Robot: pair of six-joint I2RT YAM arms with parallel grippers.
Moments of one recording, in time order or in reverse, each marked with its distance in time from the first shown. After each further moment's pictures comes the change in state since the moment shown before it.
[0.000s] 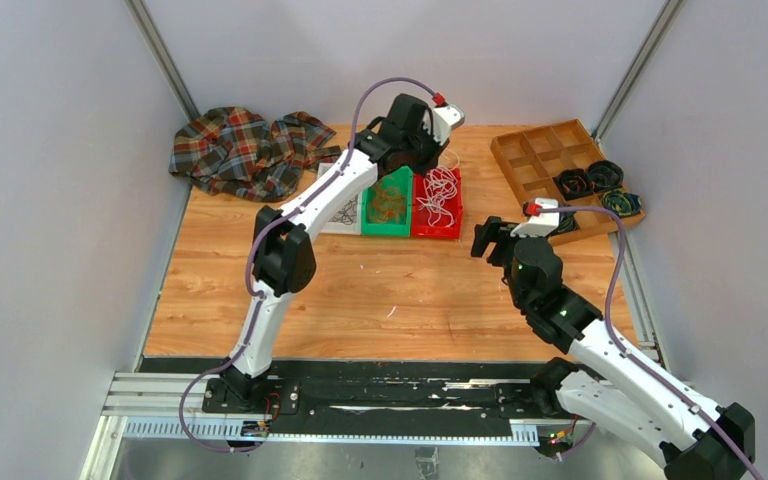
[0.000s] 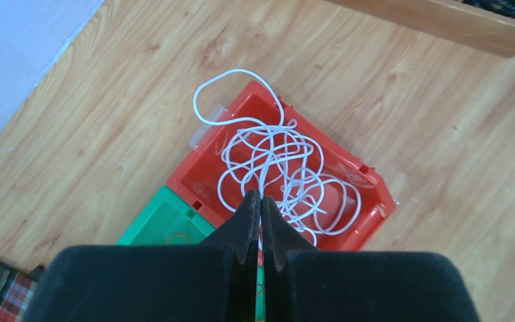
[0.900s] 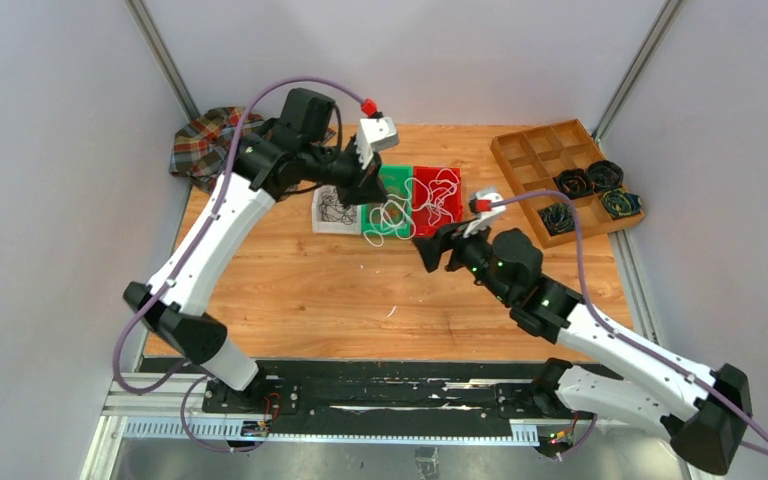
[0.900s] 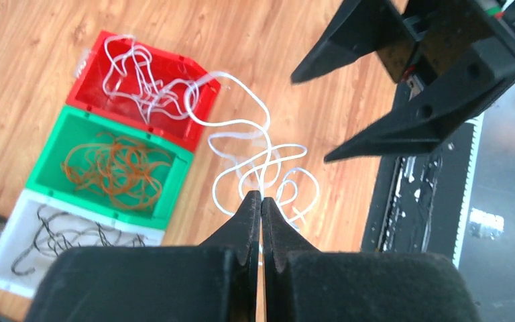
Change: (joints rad) left arm 0.089 -0.738 -0.424 -0.394 0.422 0.180; right arm 0.214 0.175 0.134 0.119 -0.417 -0.056
